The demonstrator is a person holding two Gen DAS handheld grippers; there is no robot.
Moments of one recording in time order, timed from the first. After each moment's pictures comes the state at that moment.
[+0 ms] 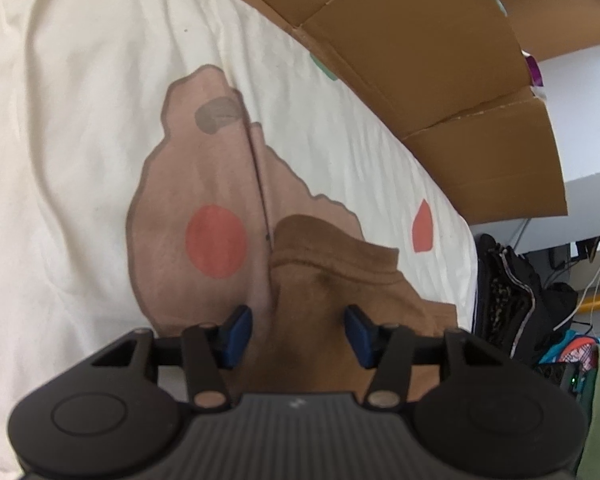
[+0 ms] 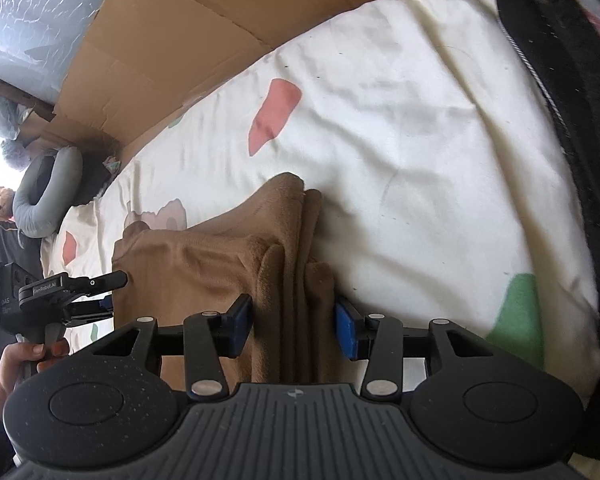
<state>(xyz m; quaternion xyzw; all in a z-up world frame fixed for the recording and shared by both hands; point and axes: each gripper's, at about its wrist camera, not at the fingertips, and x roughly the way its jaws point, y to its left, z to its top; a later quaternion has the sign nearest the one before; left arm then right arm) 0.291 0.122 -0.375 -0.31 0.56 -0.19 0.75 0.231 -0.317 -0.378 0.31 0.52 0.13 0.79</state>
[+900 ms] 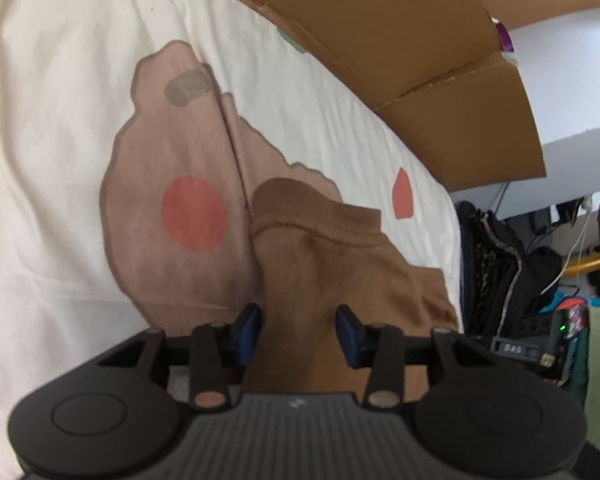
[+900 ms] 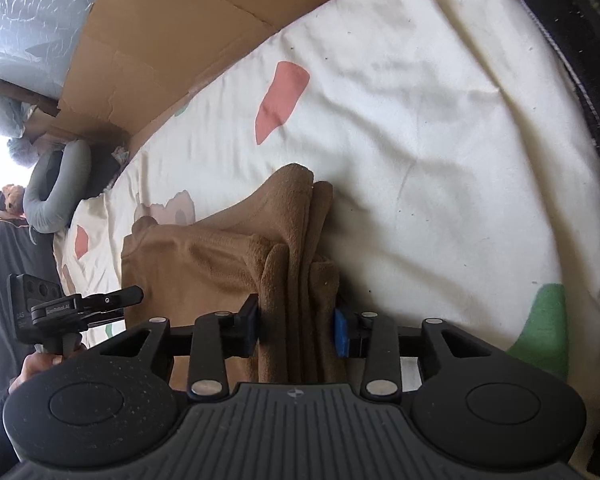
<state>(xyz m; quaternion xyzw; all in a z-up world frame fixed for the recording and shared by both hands) 0.288 0.113 -0.387 -0.30 0.56 -0.25 0.74 0.247 -0.314 -0.392 0.33 0.54 0.15 0.76</state>
